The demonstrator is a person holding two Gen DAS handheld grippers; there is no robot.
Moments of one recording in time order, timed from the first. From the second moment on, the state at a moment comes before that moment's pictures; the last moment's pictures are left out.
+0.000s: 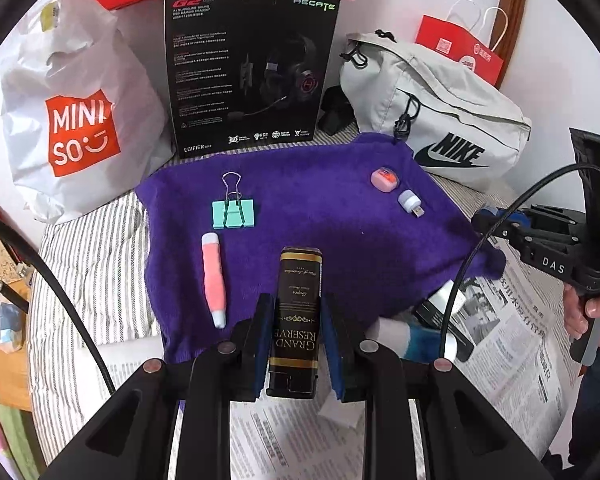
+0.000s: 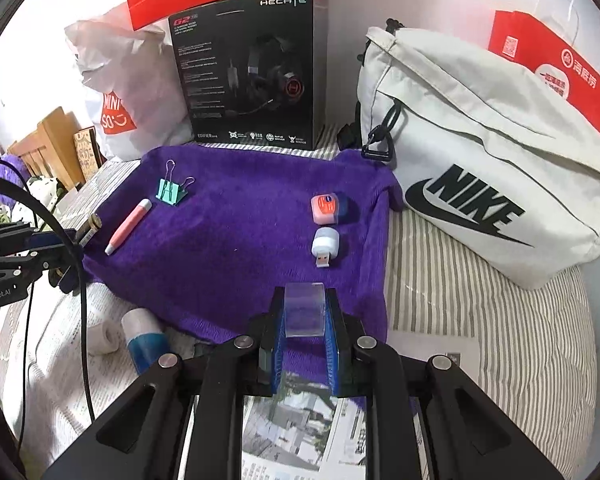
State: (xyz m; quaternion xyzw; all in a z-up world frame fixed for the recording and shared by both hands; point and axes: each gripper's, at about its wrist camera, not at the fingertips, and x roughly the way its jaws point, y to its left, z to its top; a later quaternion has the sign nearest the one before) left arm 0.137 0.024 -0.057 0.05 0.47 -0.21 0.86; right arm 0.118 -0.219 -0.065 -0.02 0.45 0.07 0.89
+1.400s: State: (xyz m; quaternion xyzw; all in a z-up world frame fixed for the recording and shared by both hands) left arm 0.224 0.011 -0.121 0.07 0.53 -0.16 0.83; right arm 0.187 -0.215 -0.128 -0.05 0.51 0.08 0.86
